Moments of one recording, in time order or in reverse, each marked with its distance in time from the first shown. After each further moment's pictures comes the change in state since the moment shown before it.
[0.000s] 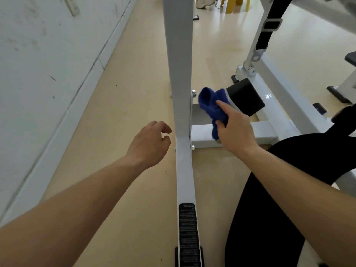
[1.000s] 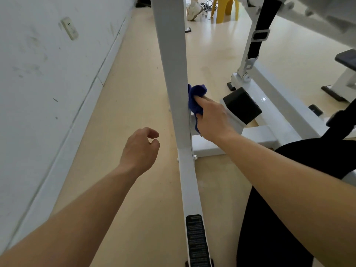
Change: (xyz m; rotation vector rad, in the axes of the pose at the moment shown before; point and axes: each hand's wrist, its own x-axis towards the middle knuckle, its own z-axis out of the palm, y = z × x) left_hand 0.017 -0.017 -0.019 -0.111 0.116 -0.152; right_hand 0.052 -0.044 0.021 -0.078 0.007 -0.105
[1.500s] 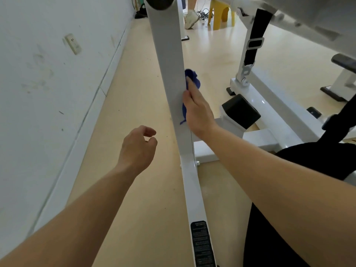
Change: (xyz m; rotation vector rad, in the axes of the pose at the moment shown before) left_hand 0.007 0.018 -0.026 -0.027 0.073 0.016; right_hand 0.024 -0.049 0.006 0.629 0.023 0.165
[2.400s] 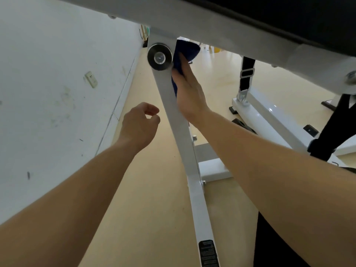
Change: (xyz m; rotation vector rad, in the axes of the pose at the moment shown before) left_hand 0.034 0.103 -0.082 -0.070 0.086 0.156; right_hand 0.031 -0.124 -0.020 0.106 0.101 -0.185
